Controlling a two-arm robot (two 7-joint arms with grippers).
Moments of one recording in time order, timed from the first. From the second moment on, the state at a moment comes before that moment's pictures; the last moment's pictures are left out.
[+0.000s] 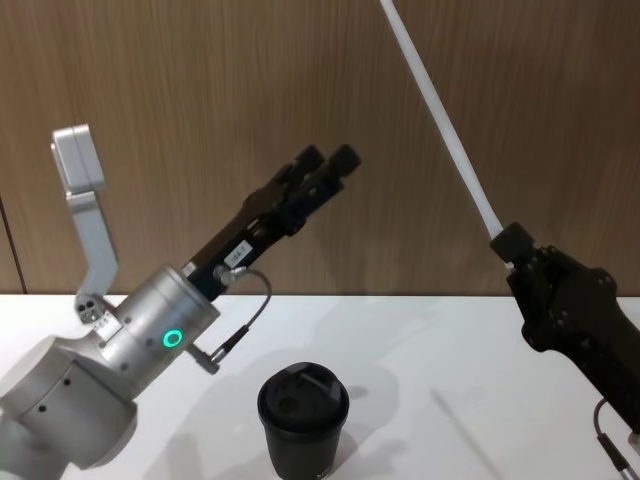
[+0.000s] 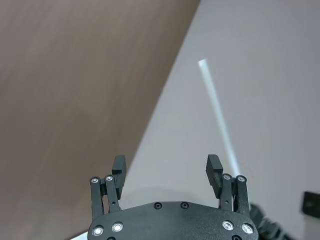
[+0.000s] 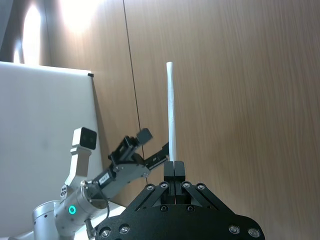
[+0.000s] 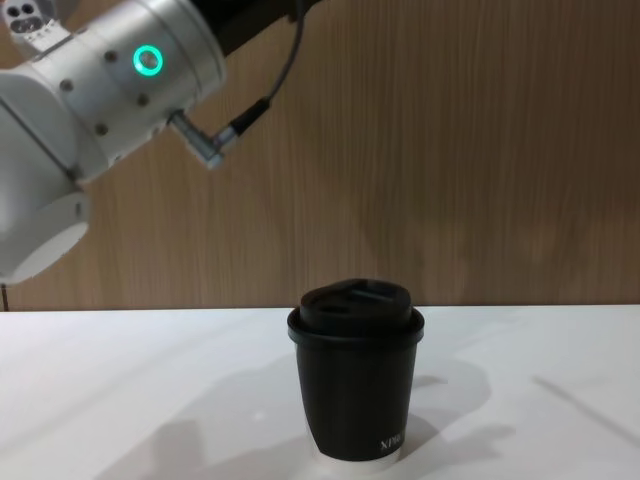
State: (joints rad) left arm -0.44 0.16 0.33 -1.50 -1.03 0.12 -0.66; right arm -0.08 0.42 -0.09 -2.05 0.75 -0.02 0.46
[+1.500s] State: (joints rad) left arm -0.51 0.14 0.43 -1.59 -1.17 0.23 -0.79; right arm -0.08 0.42 -0.09 -2.05 0.75 -0.02 0.46
